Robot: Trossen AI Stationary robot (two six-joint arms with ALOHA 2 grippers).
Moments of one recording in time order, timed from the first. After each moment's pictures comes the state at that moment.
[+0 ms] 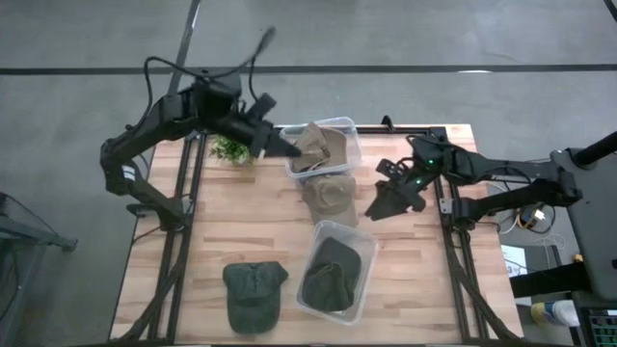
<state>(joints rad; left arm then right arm) 0.22 1.47 2.02 -0.84 0.48 -0.79 -0.13 1.03 0.95 -0.19 -0.76 0.95</state>
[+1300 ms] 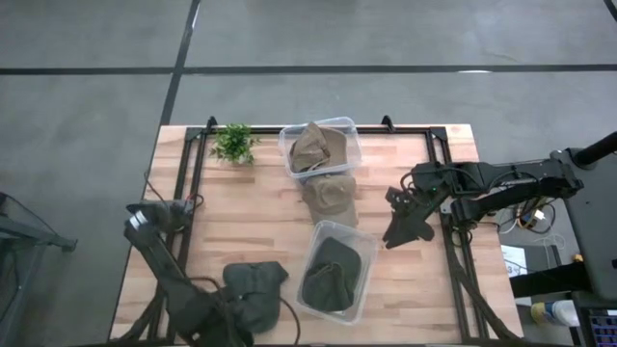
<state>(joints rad) -0.86 1.92 2.02 -1.32 -0.03 -1.43 0.10 0.97 0.93 -0.49 -0.60 0.91</state>
